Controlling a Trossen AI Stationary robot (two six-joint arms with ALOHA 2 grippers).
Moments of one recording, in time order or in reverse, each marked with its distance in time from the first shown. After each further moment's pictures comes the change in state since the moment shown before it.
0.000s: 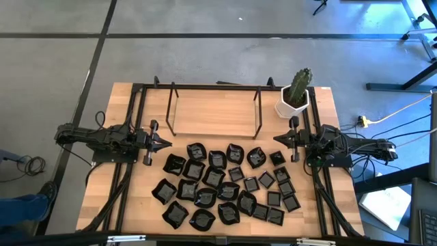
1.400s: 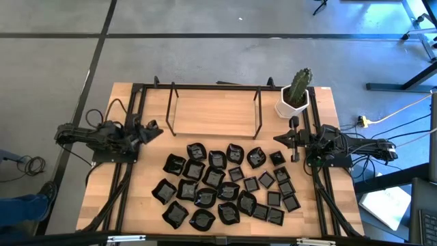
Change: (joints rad) left arm 0.000 0.001 0.000 0.393 -0.097 -0.829; right arm 0.000 0.000 0.000 0.000 -0.001 0.000
